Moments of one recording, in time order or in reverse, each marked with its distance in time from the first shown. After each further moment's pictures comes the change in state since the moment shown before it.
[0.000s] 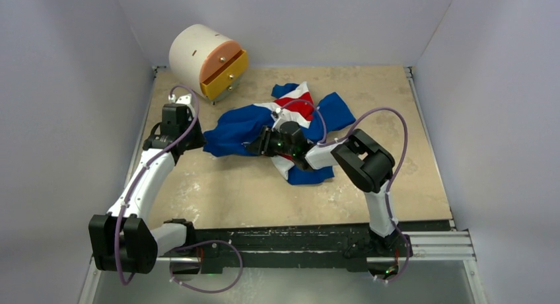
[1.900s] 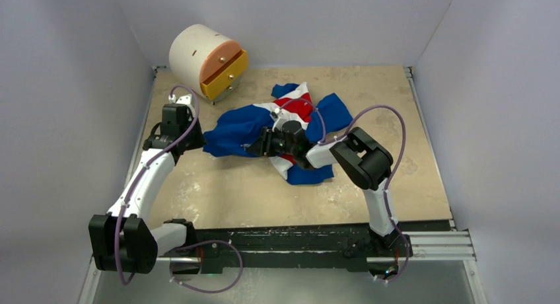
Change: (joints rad) left arm 0.000 0.000 0.000 -0.002 -0.002 0.006; right arm -0.026 0.031 0.006 0.036 -0.072 -0.113
